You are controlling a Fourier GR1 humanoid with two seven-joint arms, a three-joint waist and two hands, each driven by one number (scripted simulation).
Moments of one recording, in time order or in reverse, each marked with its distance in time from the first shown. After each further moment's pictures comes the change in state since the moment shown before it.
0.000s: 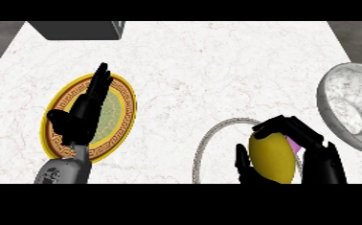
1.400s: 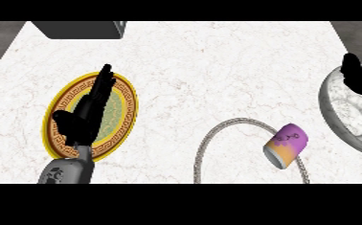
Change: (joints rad) left arm 0.001 -0.016 0.000 0.014 -0.015 -0.017 -0.012; right arm -0.600 -0.251 -0.601 0.181 -0.020 0.554 0.346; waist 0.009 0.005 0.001
